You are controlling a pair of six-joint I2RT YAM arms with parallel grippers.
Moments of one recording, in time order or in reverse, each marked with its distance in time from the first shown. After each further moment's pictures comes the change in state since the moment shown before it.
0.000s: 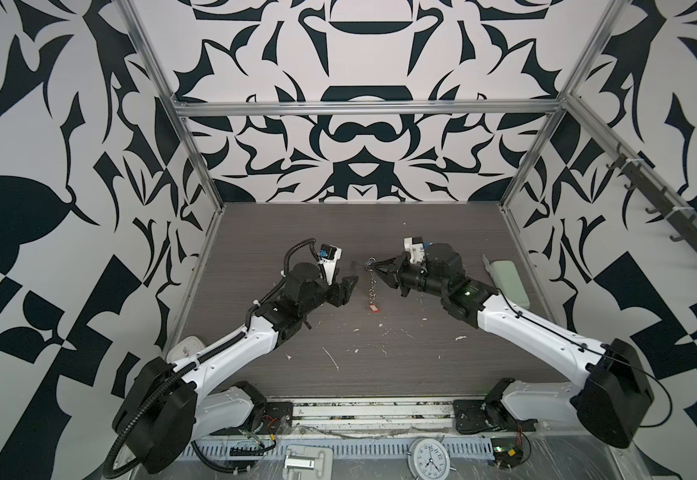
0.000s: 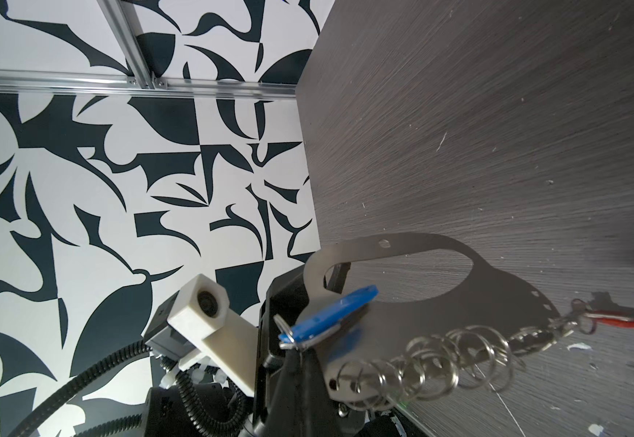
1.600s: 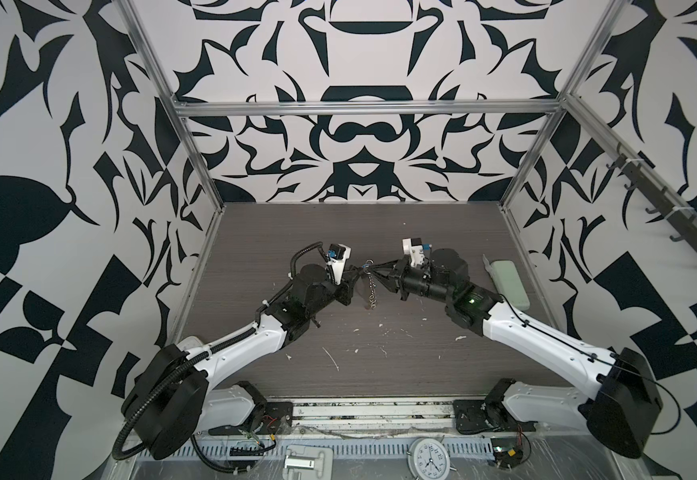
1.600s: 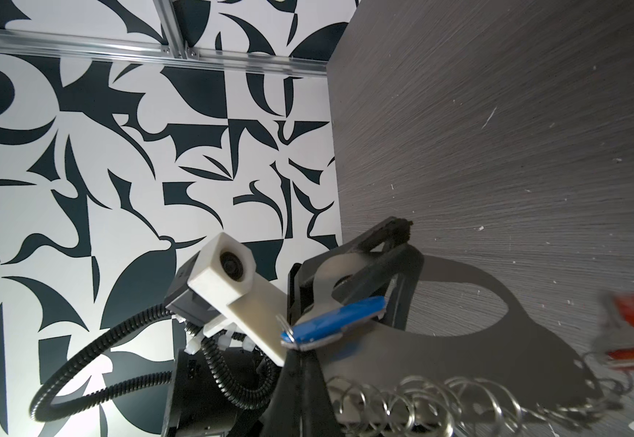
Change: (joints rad) left arm -0.064 0.048 -0.003 0.116 -0.033 0.013; right arm 0.019 -0.057 -0.048 0.071 -0.031 0.003
